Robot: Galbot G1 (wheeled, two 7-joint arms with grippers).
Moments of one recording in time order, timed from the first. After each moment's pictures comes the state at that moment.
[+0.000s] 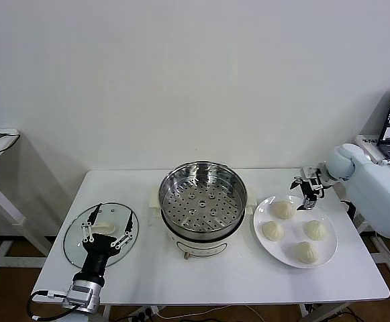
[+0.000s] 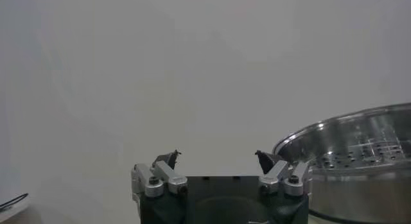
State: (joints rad) left arm 1.59 -1.48 -0.62 -2.13 0.20 -0.10 0.11; right arm -0.07 0.84 -0.44 0.91 -0.36 0.03 -1.15
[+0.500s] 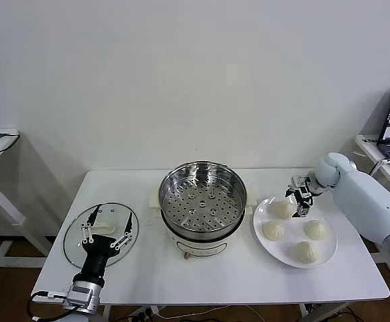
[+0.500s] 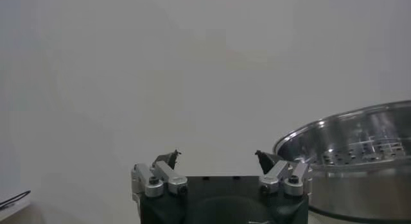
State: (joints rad) left arm 1.59 -1.49 -0.62 -2.12 0.20 -0.11 0.11; right arm -0.10 0.89 -0.45 0.86 -0.42 0.03 -1.13
